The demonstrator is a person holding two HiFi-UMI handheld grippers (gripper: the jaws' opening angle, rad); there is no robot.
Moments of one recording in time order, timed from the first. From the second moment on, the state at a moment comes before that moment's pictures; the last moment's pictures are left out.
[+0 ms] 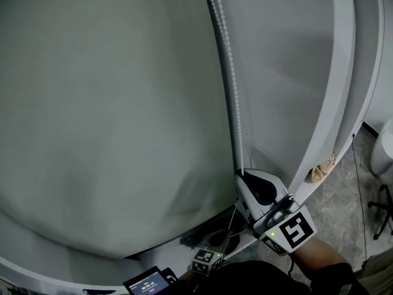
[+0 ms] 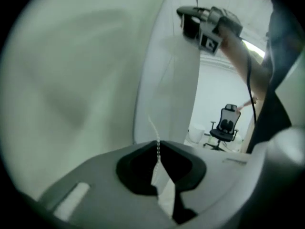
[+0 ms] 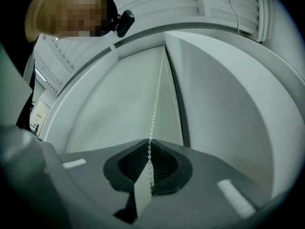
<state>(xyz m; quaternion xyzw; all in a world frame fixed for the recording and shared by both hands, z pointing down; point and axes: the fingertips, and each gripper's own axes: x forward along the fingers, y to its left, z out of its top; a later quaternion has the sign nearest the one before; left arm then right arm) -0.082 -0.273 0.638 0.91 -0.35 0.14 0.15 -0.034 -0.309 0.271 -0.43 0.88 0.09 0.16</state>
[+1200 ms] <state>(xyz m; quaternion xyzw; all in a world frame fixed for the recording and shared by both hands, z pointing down) -0.033 -0.291 0.385 0.94 -0.32 -0.14 -0.01 -0.059 -0.281 0.560 -0.39 0.91 -0.07 -0.07</state>
